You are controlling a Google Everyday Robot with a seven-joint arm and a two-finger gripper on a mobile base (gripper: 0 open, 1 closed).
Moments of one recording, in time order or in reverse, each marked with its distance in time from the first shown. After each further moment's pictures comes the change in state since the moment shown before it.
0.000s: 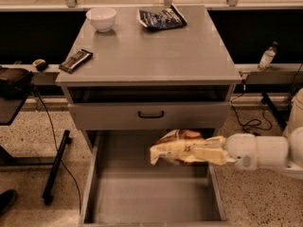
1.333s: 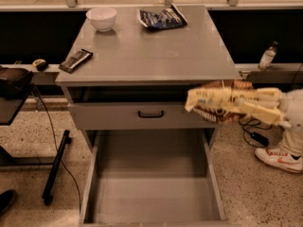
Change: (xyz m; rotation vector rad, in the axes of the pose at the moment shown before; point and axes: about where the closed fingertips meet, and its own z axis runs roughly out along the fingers) arm -0.134 -0.008 -0.131 0.049 -0.307 -0.519
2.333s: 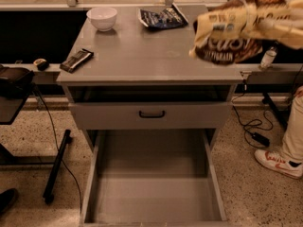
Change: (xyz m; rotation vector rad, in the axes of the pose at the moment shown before) arm -0.191 -0.031 0.007 -0.230 -0.237 -0.475
